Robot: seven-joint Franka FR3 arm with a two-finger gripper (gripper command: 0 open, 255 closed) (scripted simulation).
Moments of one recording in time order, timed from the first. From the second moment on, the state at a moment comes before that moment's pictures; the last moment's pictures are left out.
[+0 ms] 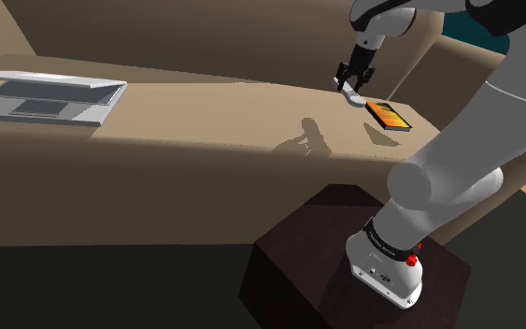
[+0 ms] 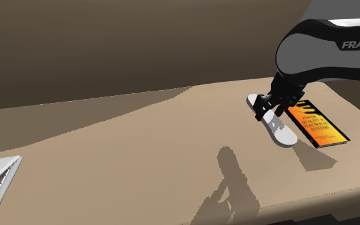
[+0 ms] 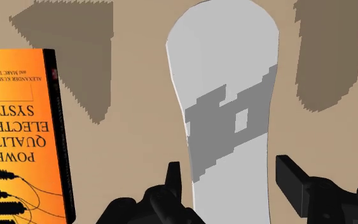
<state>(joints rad) -0.46 0.04 -0.25 -2.01 0.01 2.03 -0.14</state>
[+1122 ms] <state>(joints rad) -0.69 0.18 -0.42 -1.82 0.07 1.97 -0.56</state>
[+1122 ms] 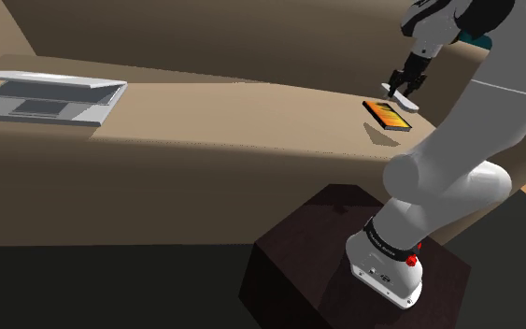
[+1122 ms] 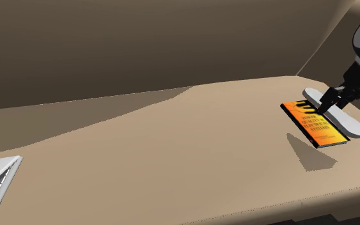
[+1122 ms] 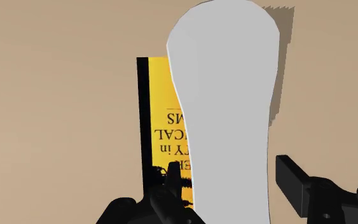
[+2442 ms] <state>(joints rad) -1.06 0.62 -0.47 -1.23 0.26 1.78 -0.94</state>
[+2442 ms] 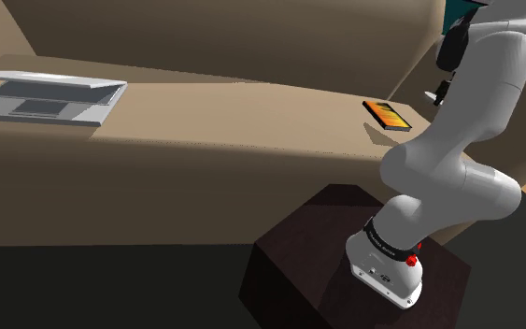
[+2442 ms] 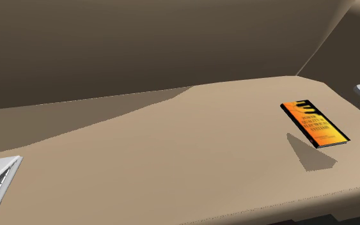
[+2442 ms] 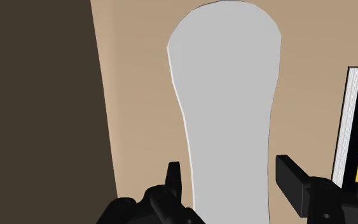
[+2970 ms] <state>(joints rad) -1.05 0.64 -0.47 -1.31 0.27 1.87 -0.95</state>
